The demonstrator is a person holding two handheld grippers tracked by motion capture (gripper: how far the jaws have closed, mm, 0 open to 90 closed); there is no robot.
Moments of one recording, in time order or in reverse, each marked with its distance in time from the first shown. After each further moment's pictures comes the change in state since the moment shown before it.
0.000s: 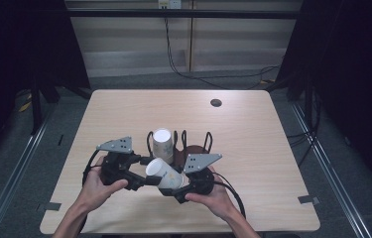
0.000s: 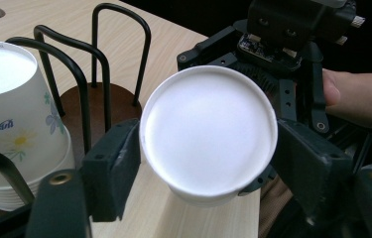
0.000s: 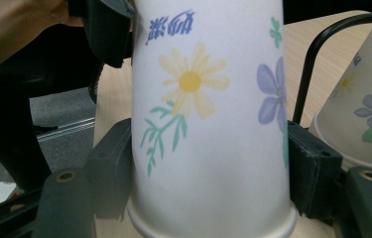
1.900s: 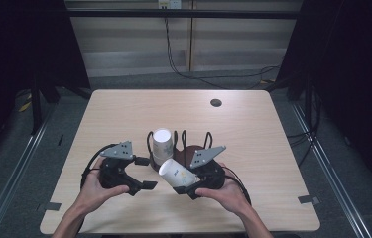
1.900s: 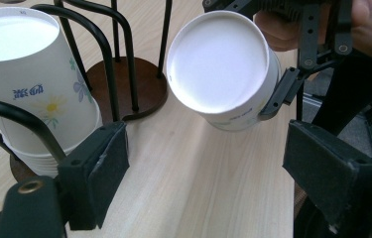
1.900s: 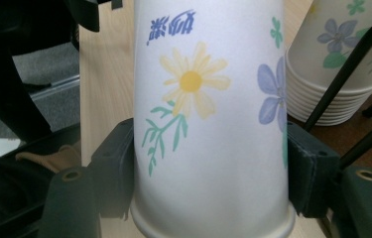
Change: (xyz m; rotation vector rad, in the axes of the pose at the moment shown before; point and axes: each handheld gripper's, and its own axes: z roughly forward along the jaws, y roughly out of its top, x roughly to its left) left arm 0.003 -0.012 0.002 0.102 0.090 0.080; right arm -0.016 0.001 -0.022 0.223 -0.025 0.040
